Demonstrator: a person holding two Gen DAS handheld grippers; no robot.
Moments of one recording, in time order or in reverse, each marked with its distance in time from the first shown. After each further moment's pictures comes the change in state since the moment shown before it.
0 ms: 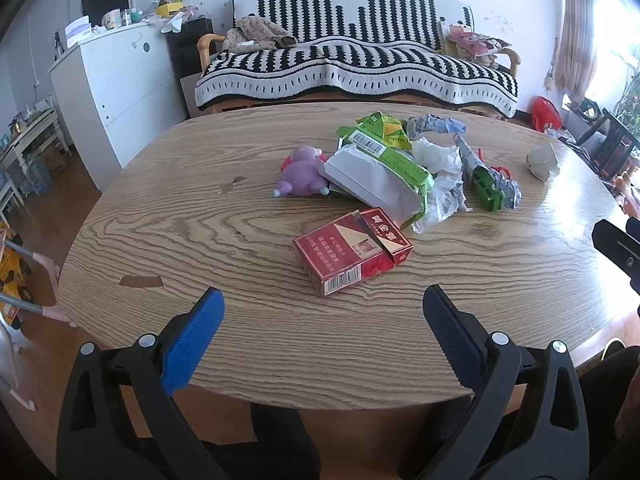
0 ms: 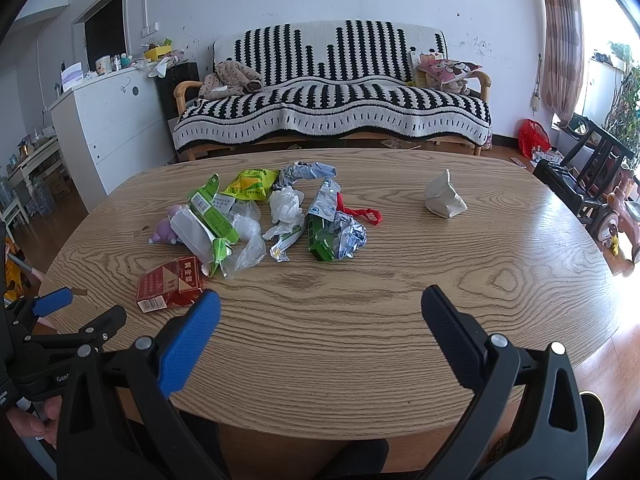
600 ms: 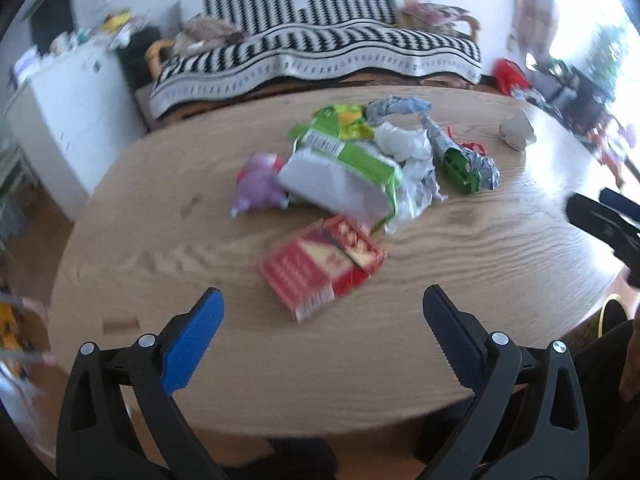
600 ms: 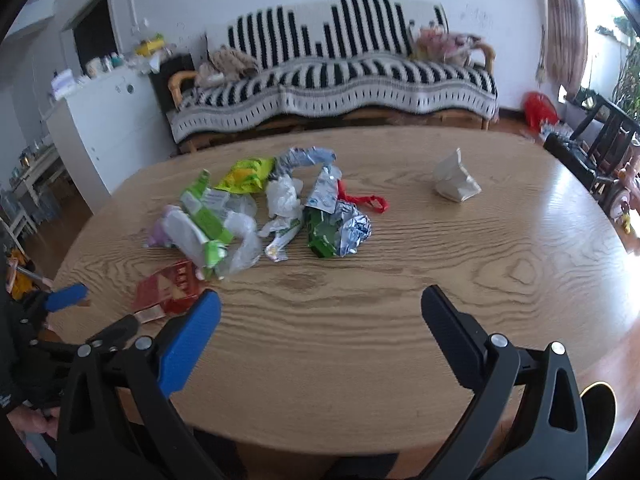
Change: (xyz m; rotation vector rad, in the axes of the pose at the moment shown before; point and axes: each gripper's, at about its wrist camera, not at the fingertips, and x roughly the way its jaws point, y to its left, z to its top) left arm 0.022 -0.018 0.028 0.187 0.052 -0.087; right arm 0.041 -0.014 0.020 0.054 0.108 0.041
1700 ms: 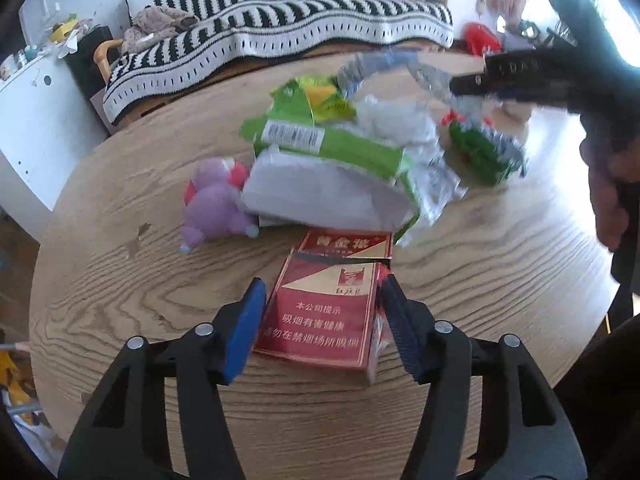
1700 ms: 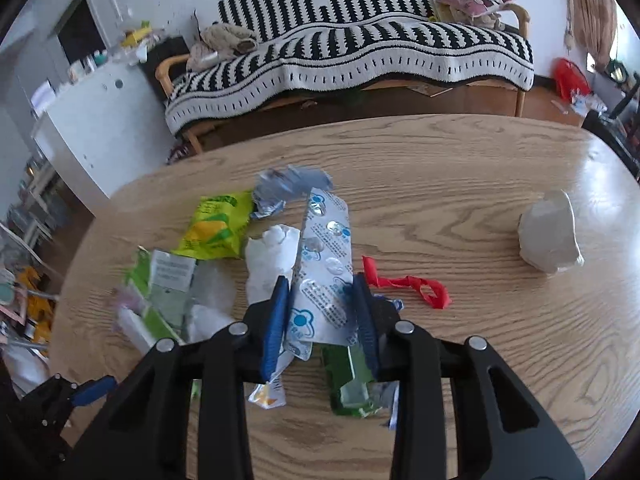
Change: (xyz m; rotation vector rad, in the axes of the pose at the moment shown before) left arm 0.064 0.006 0.030 0.086 0.086 -0.100; right arm 0.140 -0.014 0.104 0.066 0.115 0.107
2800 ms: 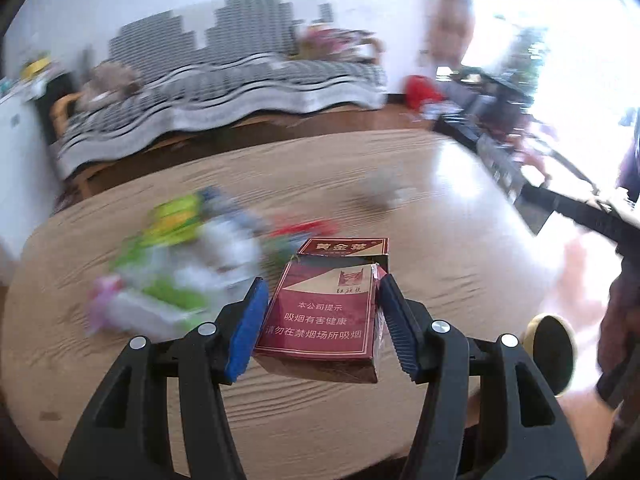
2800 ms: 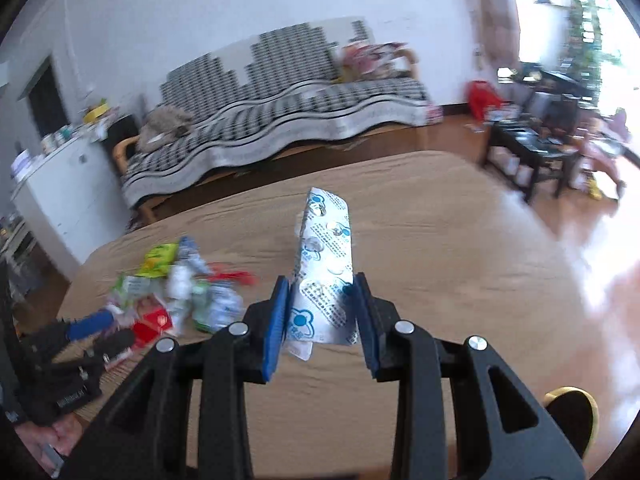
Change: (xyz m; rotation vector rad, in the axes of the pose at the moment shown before) left arm -0.073 -0.159 0.065 0.056 -0.210 -0.222; right arm -0.233 -0.147 -0.090 0.137 -0.251 -0.223
